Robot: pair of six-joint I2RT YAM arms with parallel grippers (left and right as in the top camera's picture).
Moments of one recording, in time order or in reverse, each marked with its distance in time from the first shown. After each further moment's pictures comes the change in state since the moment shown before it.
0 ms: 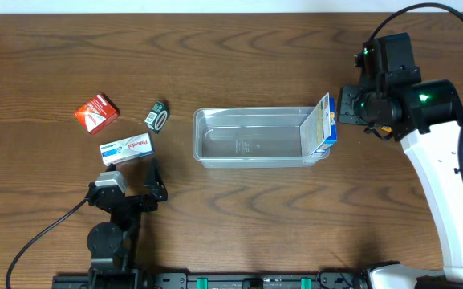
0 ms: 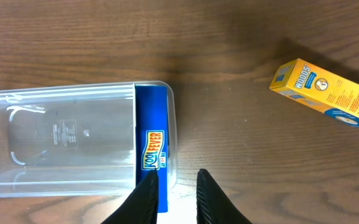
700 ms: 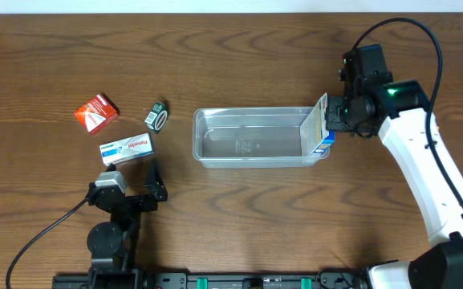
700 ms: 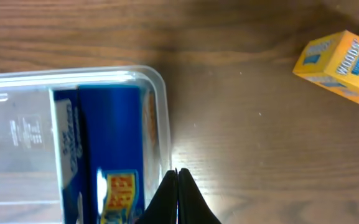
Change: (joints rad) left arm 0.000 0.000 0.000 0.000 0.000 0.000; right arm 0.000 0.093 -0.166 0.151 -0.009 -0.003
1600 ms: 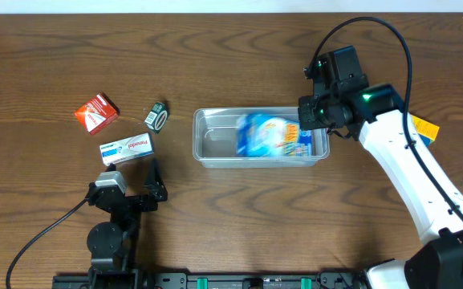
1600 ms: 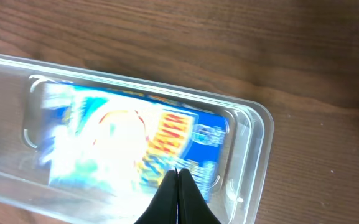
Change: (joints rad) left arm 0.000 0.000 0.000 0.000 0.000 0.000; right arm 0.109 0.027 -0.014 0.137 -0.124 -0.090
